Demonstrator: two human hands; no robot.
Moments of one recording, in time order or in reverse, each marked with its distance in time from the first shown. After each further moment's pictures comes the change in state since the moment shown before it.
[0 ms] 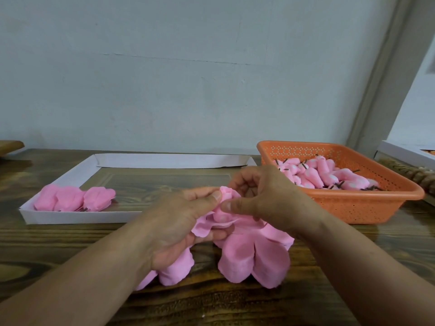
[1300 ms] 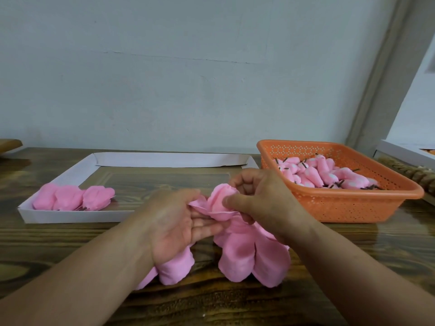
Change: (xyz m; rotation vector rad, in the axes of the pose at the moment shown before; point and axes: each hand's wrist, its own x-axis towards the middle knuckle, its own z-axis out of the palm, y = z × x) left_hand 0.005 0.006 -0.001 -0.274 0.141 -0.185; right_hand 0.002 0.008 0.016 0.156 0.128 -0.011
